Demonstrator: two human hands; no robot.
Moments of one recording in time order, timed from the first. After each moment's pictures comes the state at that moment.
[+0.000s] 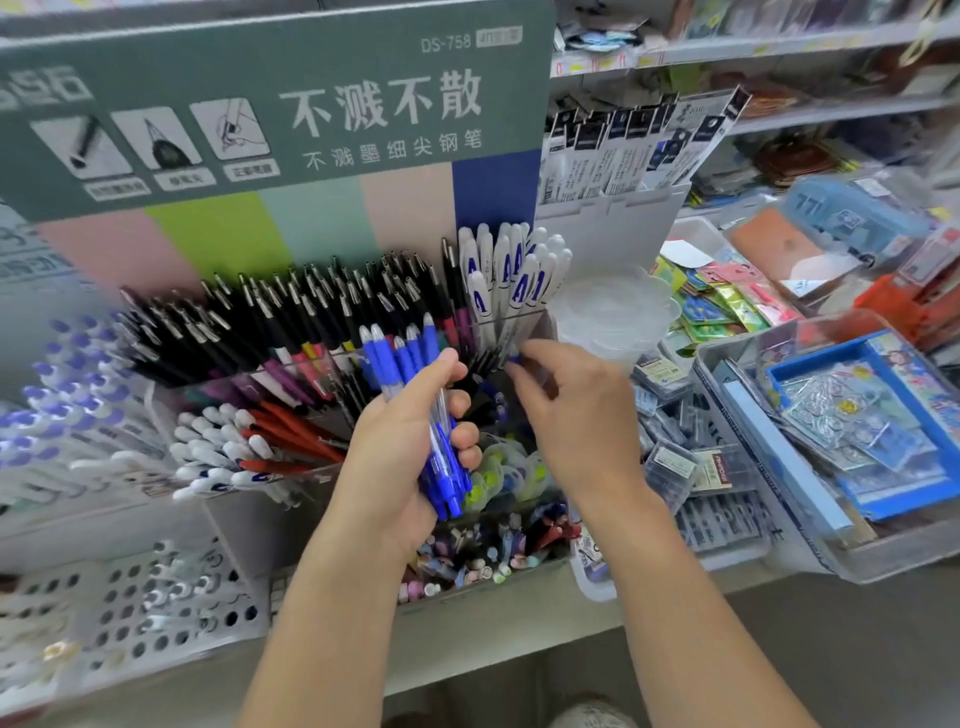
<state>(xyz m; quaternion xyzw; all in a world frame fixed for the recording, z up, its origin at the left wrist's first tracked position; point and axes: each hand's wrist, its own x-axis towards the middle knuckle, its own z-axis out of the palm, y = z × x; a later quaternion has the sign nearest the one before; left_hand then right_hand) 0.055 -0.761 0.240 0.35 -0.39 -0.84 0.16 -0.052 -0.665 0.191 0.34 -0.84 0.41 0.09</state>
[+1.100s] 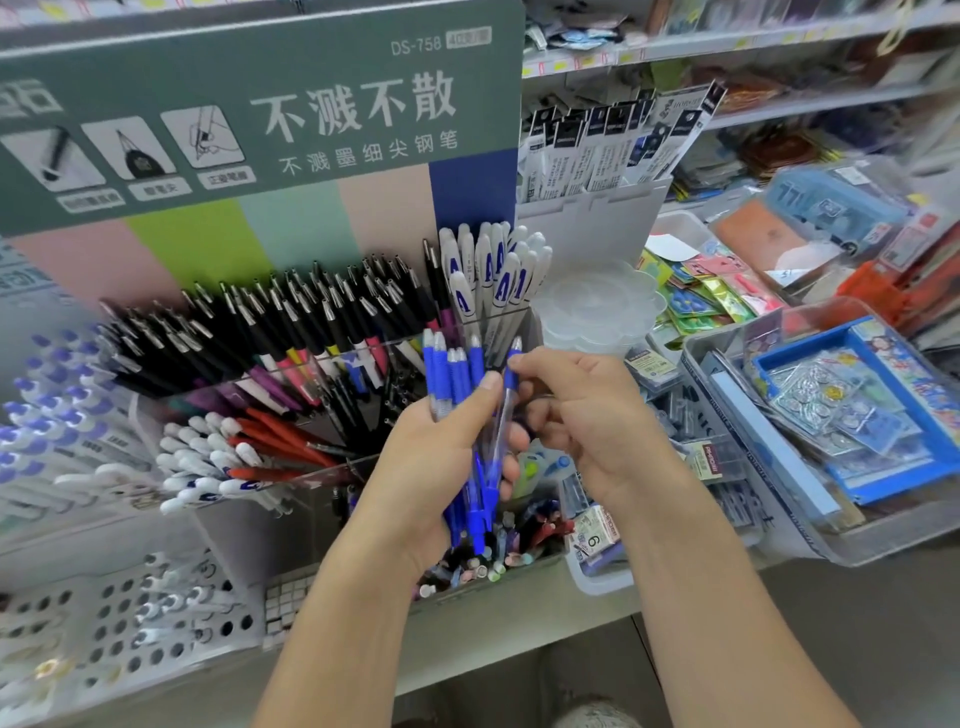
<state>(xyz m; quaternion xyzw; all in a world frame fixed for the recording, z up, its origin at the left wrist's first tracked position) 0.054 -0.740 0.240 0.32 -0.50 -0.80 0.07 -0.044 -0.651 0.240 0.03 -0.66 0.67 -0.34</state>
